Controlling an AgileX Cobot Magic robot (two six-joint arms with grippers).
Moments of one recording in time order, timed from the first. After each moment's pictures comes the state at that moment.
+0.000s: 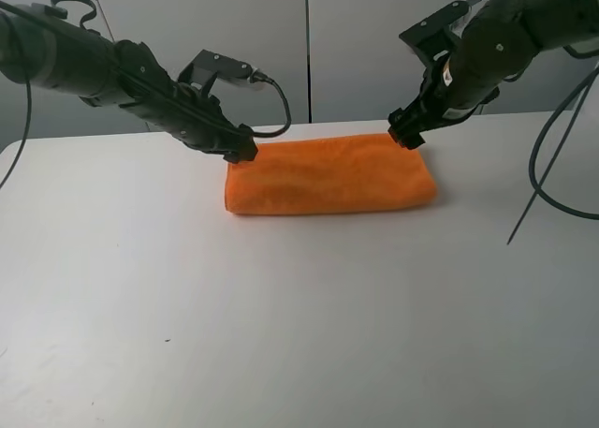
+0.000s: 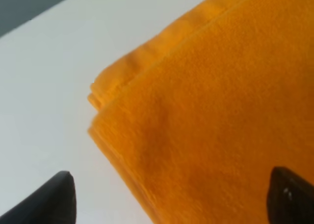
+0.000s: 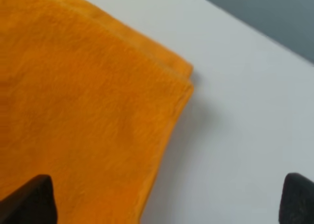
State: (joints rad) left arm -0.38 2.06 -1.33 -0.28 0.26 0.40; right arm 0.34 1.87 -1.18 -0.51 0.46 0.27
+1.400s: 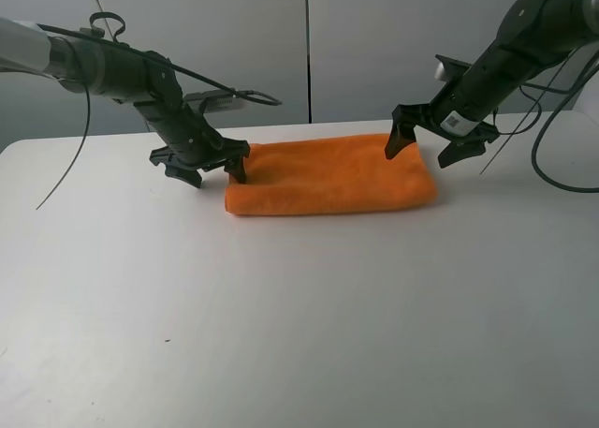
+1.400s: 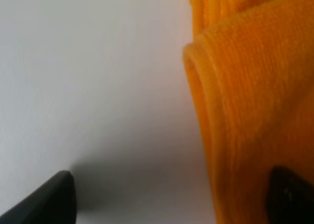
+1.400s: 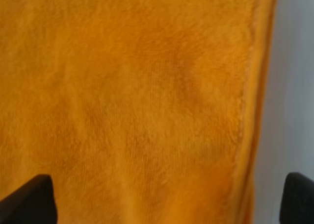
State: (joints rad) left arm -0.30 2.32 -1.64 -0.19 0.66 -0.08; right arm 0.10 2.11 -1.42 0.46 0.76 -0.26
